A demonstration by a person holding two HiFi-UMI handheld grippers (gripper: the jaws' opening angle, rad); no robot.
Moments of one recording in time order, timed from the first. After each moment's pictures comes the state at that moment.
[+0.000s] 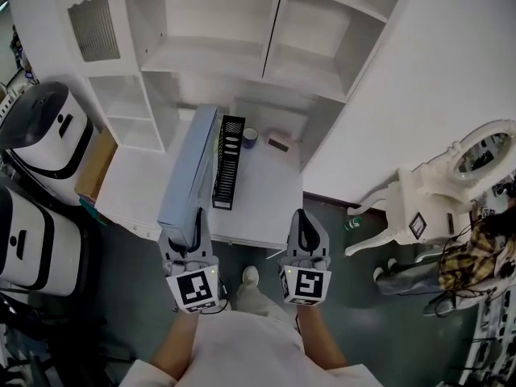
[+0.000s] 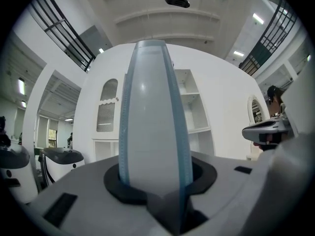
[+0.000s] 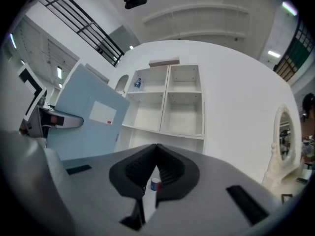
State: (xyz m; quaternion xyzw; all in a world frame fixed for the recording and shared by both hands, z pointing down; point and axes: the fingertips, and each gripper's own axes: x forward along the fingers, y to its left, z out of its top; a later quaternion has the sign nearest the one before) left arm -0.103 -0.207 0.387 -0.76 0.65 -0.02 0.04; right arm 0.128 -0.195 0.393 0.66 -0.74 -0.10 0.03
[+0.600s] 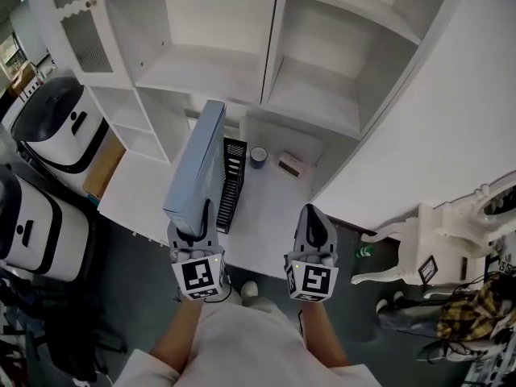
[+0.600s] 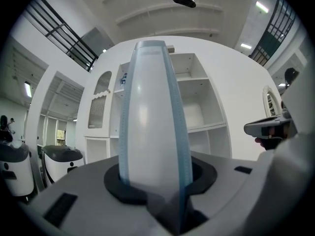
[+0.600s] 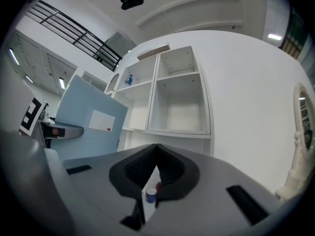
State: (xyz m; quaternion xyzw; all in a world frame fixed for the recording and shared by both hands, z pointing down) left arm -0.030 -0.341 0.405 -0.72 0.69 -0.02 0.04; right arm 0.207 -0.348 0.401 0.62 -0.78 -0.07 0.00
